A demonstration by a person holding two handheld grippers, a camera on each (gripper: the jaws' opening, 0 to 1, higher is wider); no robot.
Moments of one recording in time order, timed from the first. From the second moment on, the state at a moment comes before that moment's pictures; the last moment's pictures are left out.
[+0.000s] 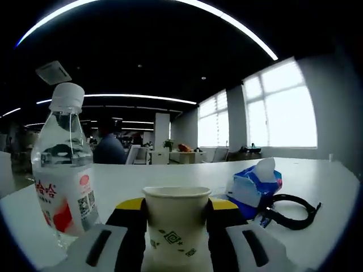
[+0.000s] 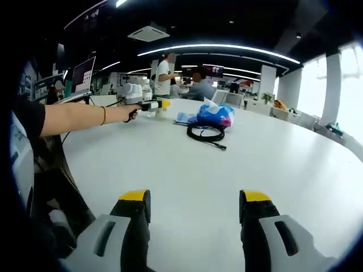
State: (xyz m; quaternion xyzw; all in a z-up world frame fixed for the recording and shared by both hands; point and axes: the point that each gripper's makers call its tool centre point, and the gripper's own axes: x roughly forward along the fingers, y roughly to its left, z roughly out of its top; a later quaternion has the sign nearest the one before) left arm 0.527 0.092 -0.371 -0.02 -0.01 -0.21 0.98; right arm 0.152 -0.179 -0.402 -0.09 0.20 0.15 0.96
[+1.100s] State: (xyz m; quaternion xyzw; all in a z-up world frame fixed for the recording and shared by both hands) left arm 0.476 0.095 -0.381 -0.04 0.09 -0.22 0.97; right arm 0.146 -0.165 -0.392 -0.09 0.18 0.17 0.96
